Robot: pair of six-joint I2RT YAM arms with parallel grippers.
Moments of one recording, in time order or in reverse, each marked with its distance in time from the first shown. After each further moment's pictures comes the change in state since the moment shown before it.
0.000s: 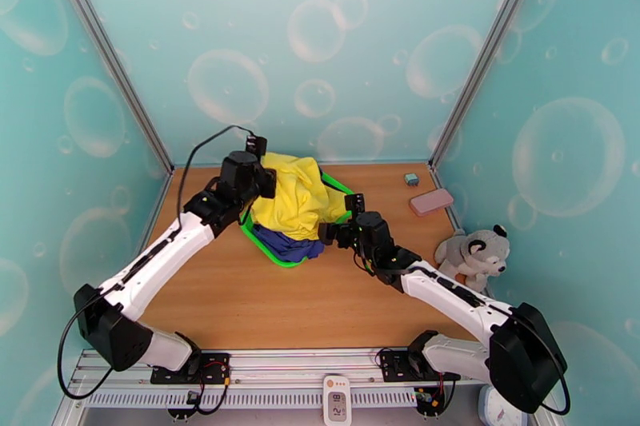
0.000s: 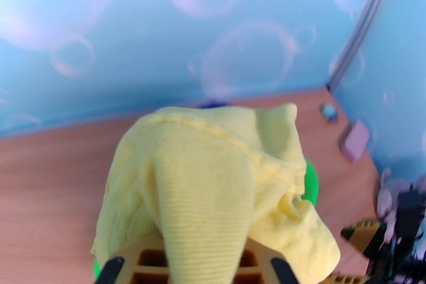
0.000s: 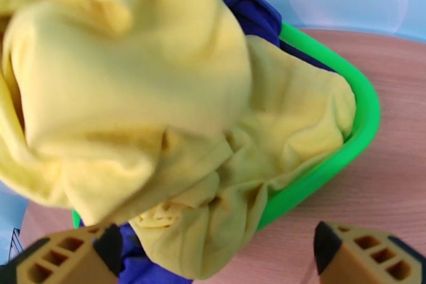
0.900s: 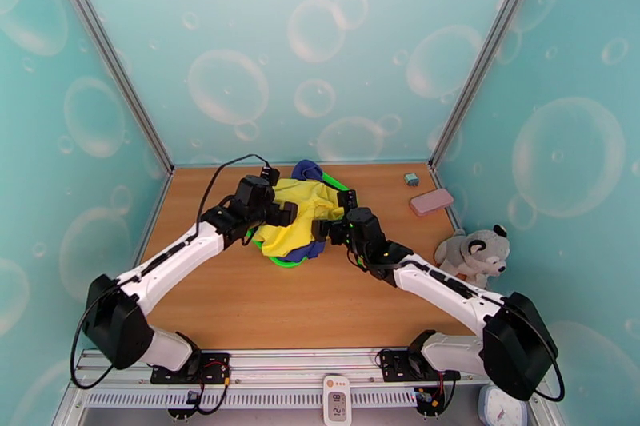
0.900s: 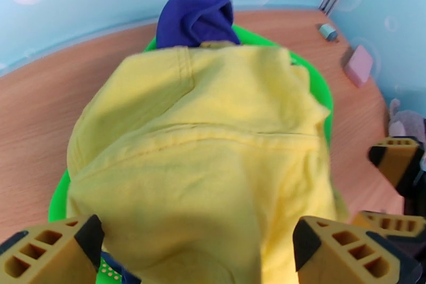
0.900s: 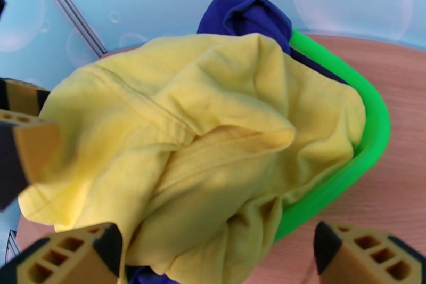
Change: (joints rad) left arm -0.051 0.147 -0.272 -0.074 0.182 -0.034; right arm 0.051 0.050 0.061 -0.031 0.065 -0.001
